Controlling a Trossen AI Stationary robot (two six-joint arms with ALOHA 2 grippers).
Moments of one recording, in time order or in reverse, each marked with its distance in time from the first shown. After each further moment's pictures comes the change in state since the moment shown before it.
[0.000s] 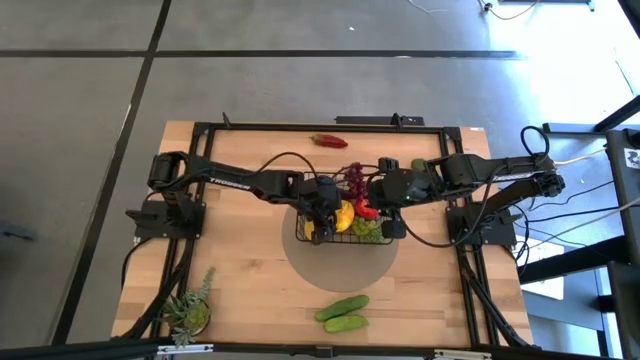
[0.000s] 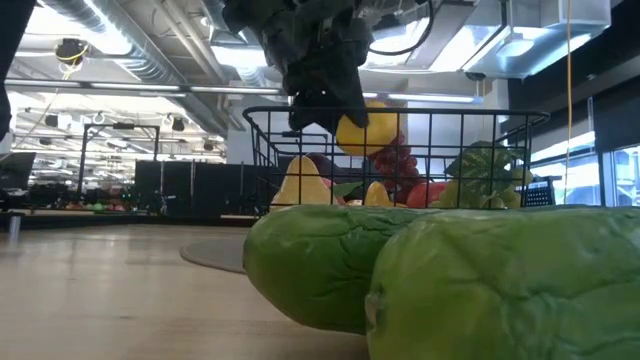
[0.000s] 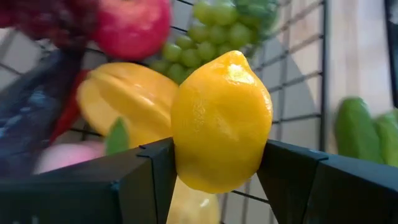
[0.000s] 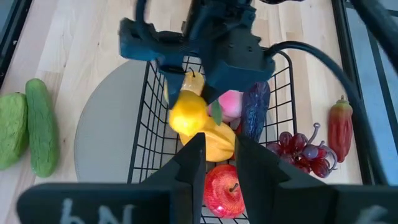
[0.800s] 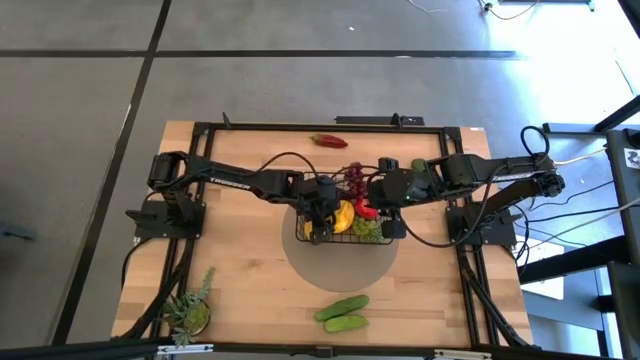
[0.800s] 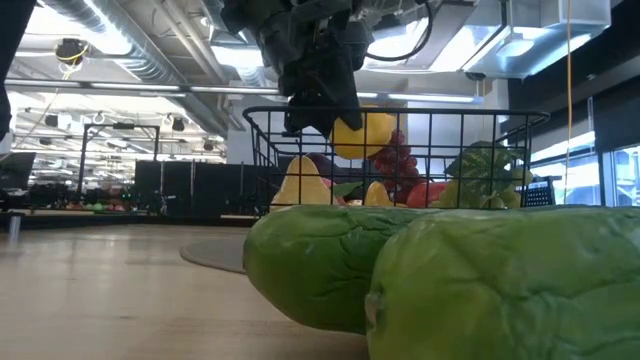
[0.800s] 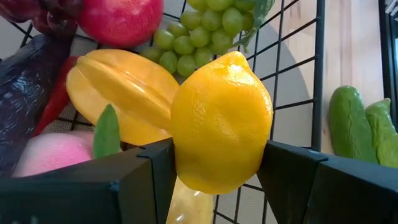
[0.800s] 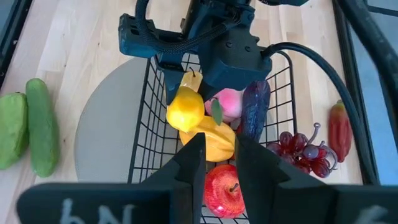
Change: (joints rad) left arm 0.001 0.000 0.000 -0.030 0.035 -0.004; right arm 0.000 0.000 0.000 0.000 -0.003 -0.001
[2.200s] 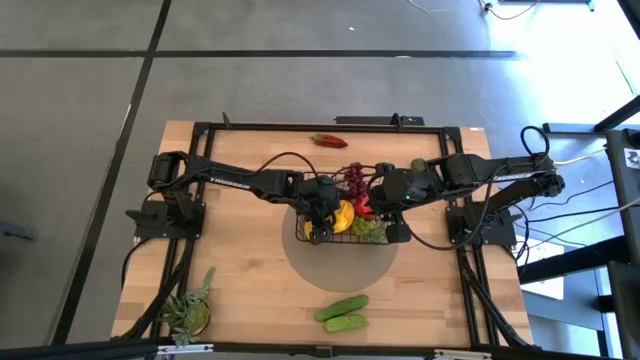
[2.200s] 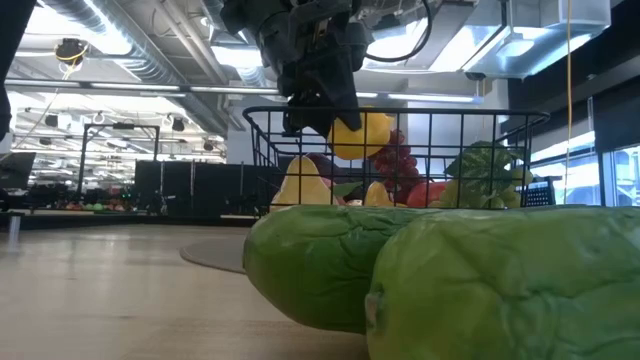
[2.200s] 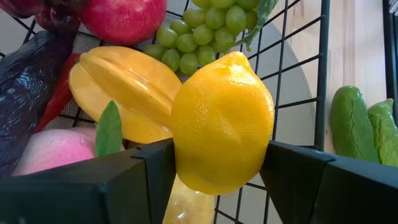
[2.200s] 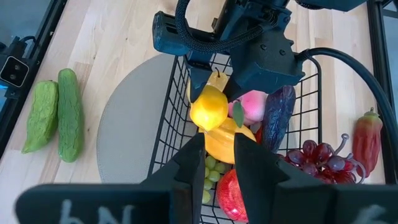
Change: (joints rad) left arm 0.000 -0.001 -0.001 -0.007 -0.006 -0.008; right arm 0.000 0.000 0.000 0.000 -0.099 -0.051
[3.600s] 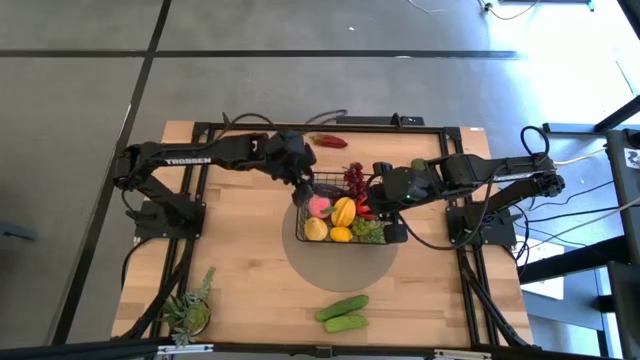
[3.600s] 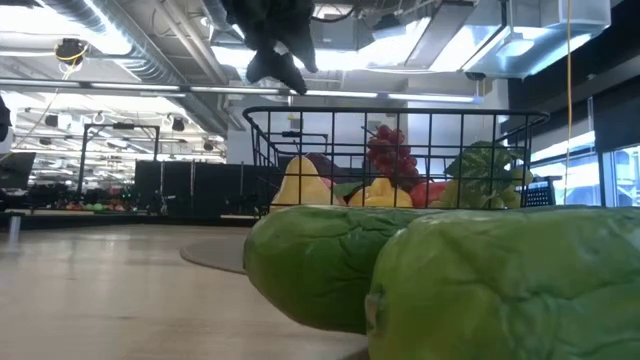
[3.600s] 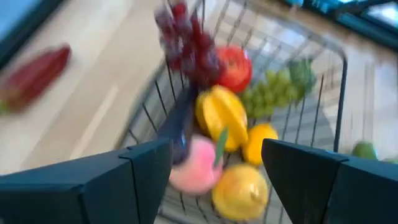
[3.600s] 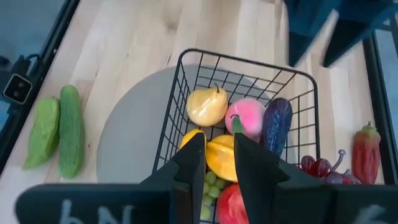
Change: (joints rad) left arm 0.182 -0.295 -0.001 -0.176 -0.099 0.036; right arm 0.000 0.001 0.000 0.059 0.000 -0.001
